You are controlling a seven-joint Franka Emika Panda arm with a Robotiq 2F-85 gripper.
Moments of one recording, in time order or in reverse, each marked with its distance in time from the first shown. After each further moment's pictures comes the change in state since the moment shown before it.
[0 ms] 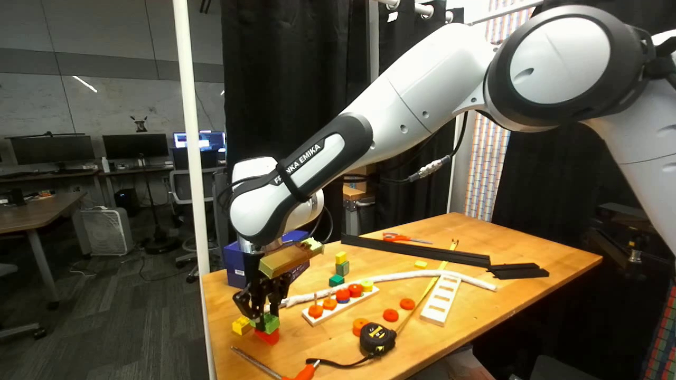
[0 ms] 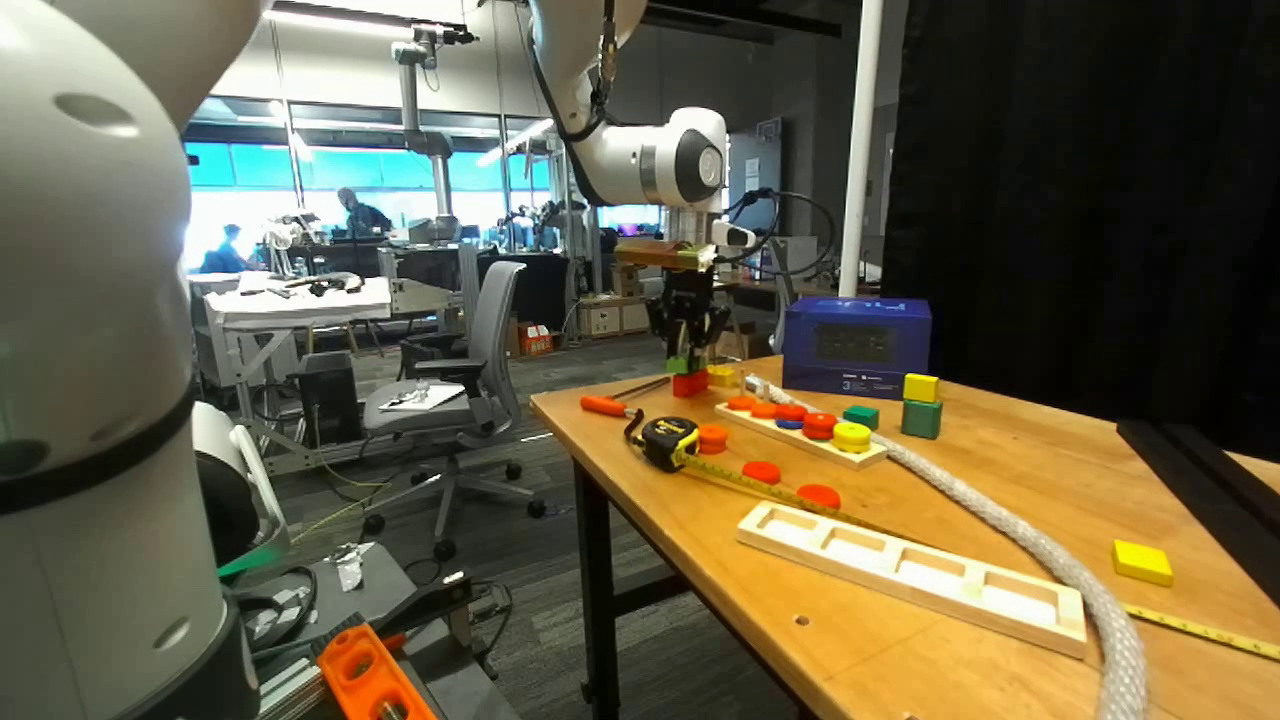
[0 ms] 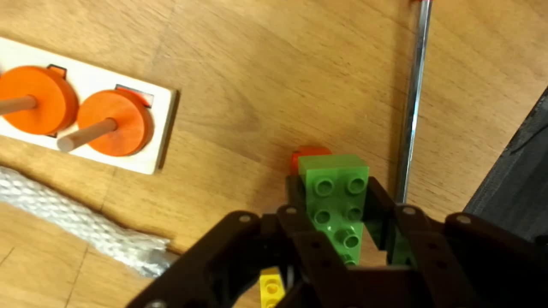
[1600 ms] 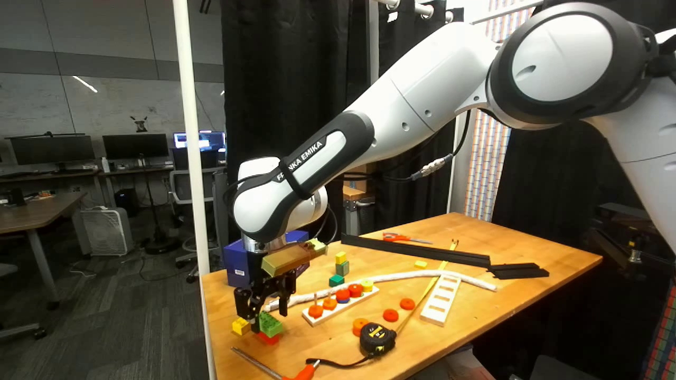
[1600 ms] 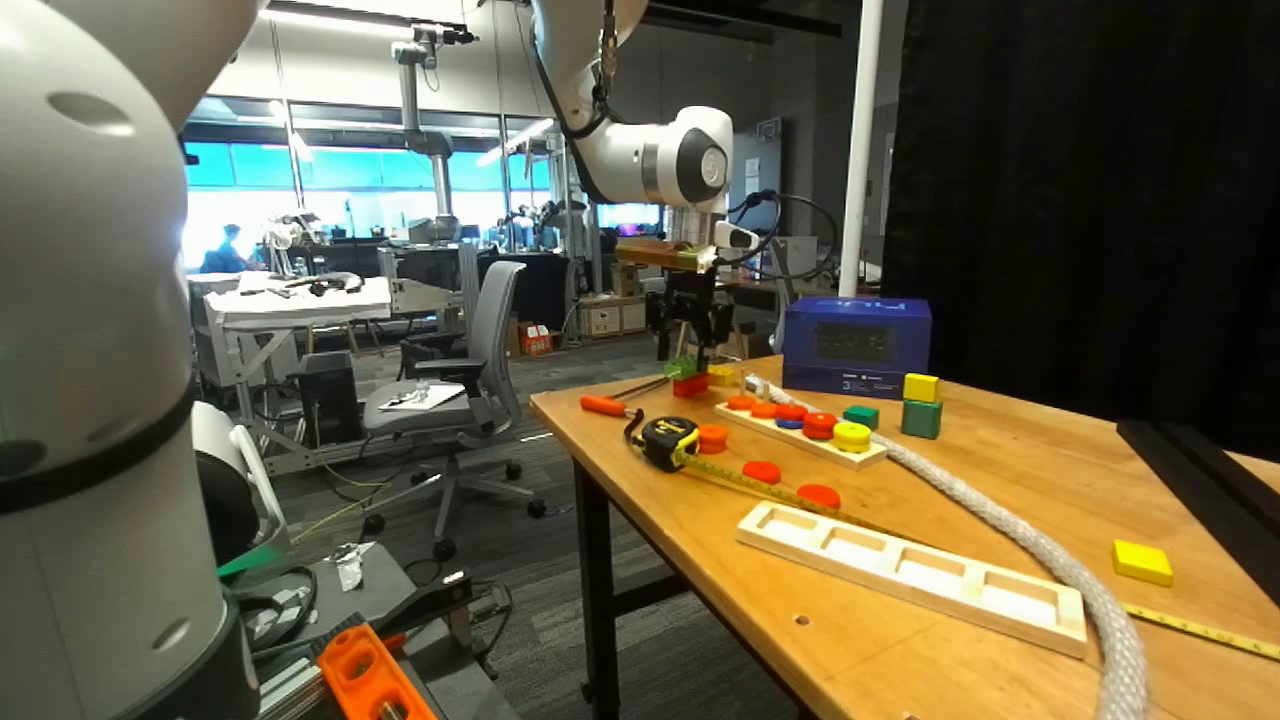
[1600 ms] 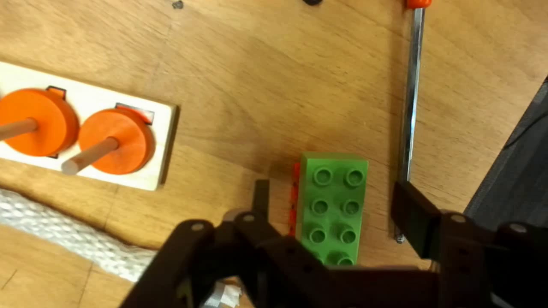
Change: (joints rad) arm -0.008 -0.011 -0.005 -0.018 0.040 0.000 0.001
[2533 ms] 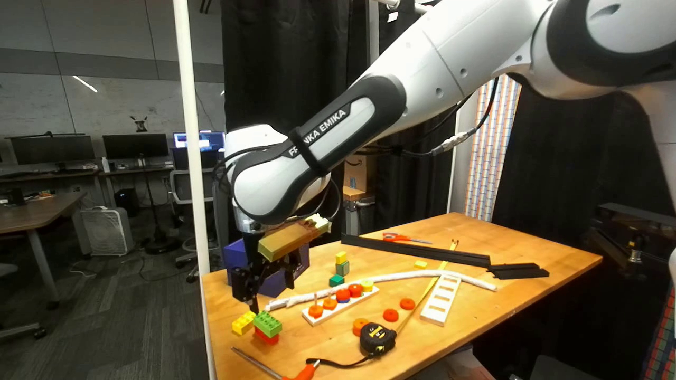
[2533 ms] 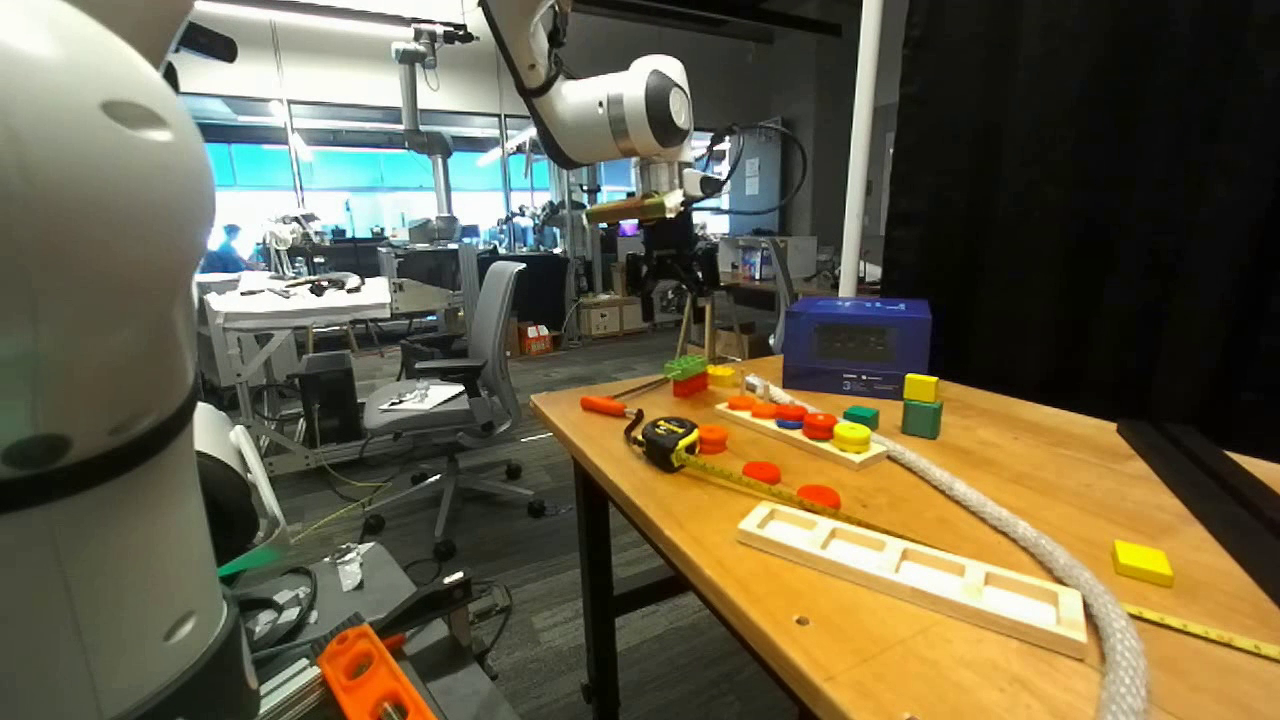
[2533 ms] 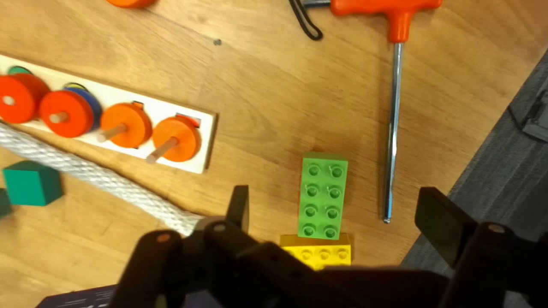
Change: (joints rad) arm 0.078 -0.172 -0.027 -0.096 -0.155 -0.046 0.161
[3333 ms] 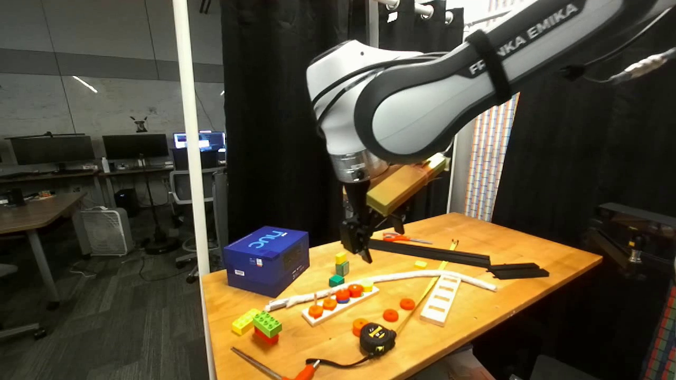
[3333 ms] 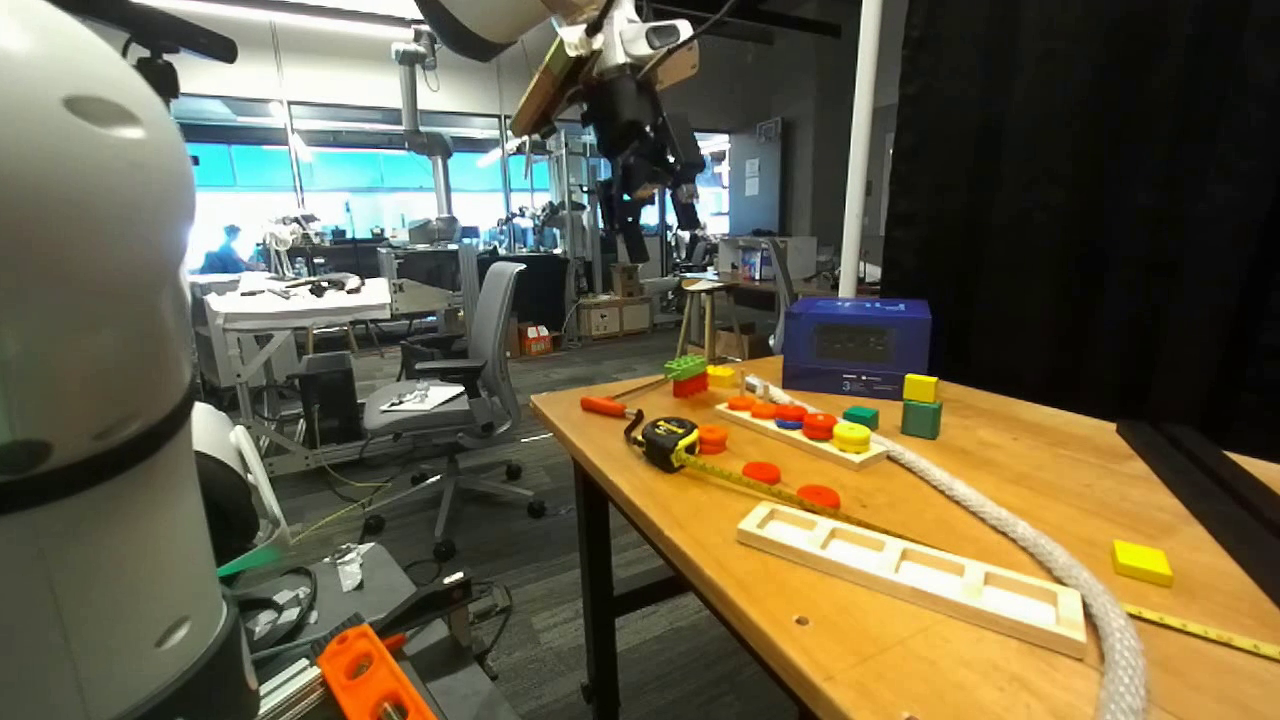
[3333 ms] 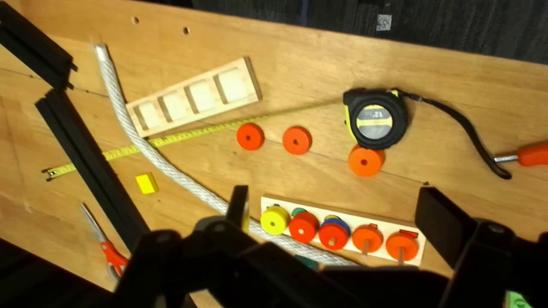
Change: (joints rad) arm -0.057 -0.625 0.018 -0.484 -0.207 -0.266 0.271
